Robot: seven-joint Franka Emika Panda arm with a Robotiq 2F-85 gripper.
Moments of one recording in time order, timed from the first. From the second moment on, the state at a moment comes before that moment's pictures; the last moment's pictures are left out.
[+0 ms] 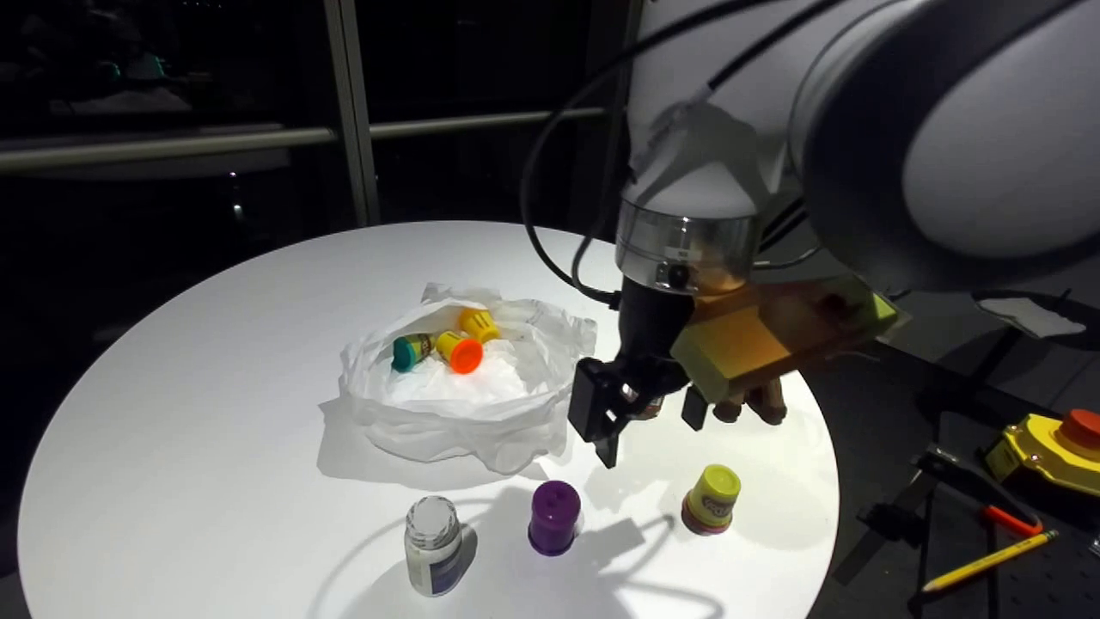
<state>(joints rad) 0.26 0.21 0.08 -2.45 -0.11 2.58 0.79</state>
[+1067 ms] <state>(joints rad) 0.24 0.63 0.00 -1.74 -0.23 2.35 0.34</state>
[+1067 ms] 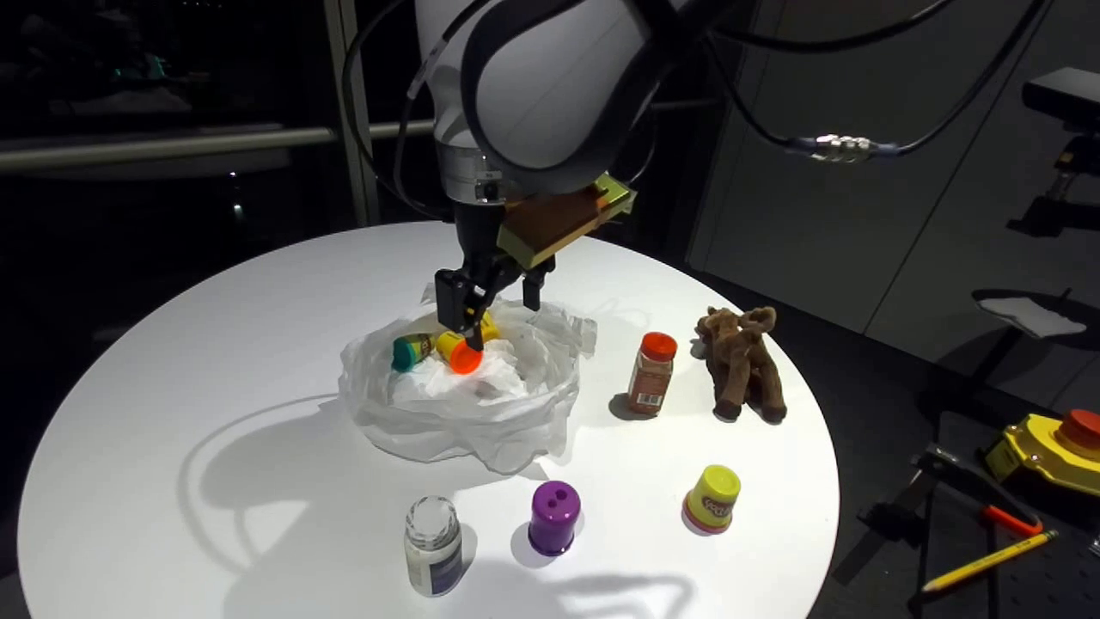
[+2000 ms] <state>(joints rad) 0.19 1.00 0.00 -1.31 -0.15 2.33 0.21</state>
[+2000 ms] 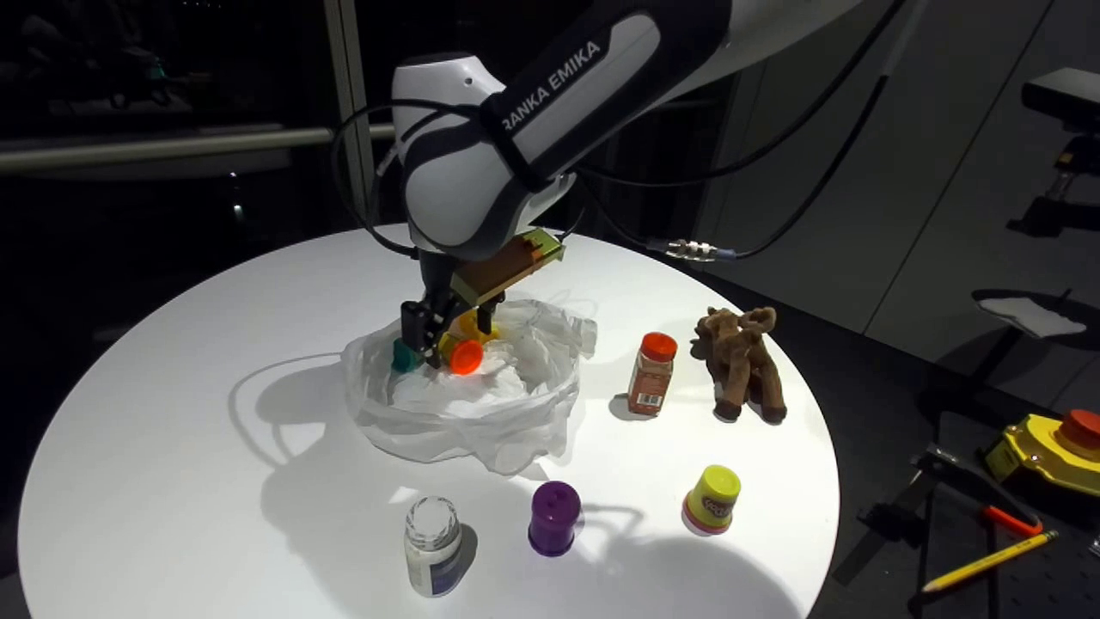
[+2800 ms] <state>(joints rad) 0.20 1.12 -0.04 -1.12 -0.15 2.28 0.21</state>
